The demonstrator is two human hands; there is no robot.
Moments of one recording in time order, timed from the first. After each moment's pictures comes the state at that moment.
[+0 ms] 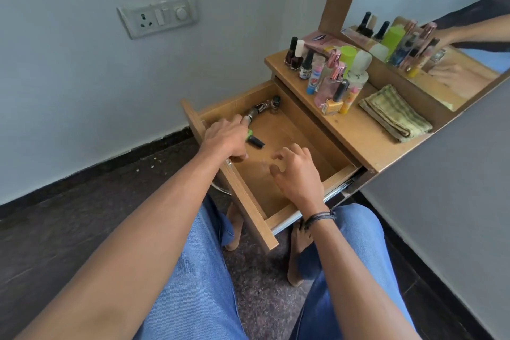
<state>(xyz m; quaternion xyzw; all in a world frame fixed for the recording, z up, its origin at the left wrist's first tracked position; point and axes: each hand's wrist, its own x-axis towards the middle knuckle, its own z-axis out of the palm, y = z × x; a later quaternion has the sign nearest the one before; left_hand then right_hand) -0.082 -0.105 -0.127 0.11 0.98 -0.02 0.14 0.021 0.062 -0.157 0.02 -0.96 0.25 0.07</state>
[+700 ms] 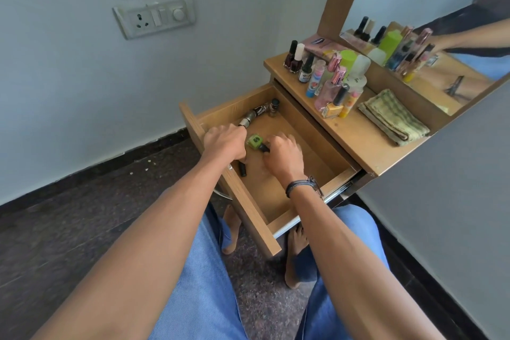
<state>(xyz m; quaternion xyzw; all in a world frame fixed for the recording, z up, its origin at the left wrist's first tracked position) -0.079 -0.111 -0.137 0.07 0.99 -0.06 0.12 -0.040 0.032 -0.171 0.00 -0.98 0.17 0.03</state>
